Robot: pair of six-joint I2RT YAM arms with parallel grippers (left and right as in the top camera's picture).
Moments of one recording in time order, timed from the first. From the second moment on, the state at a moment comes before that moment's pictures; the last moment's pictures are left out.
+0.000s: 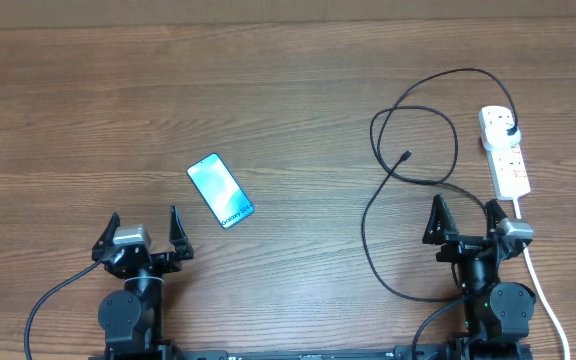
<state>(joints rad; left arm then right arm) 0.09 0.01 0.01 -0.08 -0.02 -0.07 -0.03 0.01 0.02 -0.03 -0.02 0.26</state>
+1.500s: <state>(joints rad) 0.09 0.14 0.18 -0.23 0.12 -0.18 -0.03 0.01 0.02 -0.03 -0.02 0.26</state>
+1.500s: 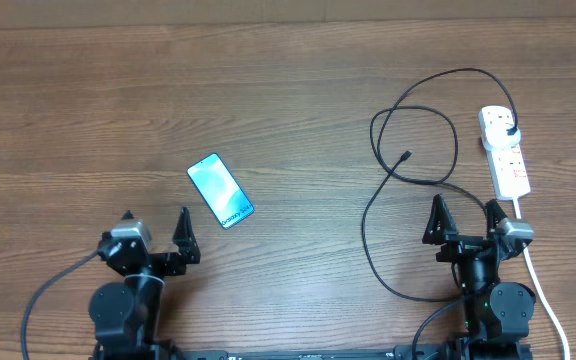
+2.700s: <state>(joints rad) -0.07 1.40 1.20 -0.91 0.41 -0.22 -0.03 0.01 0.02 -0.03 -0.02 0.26</state>
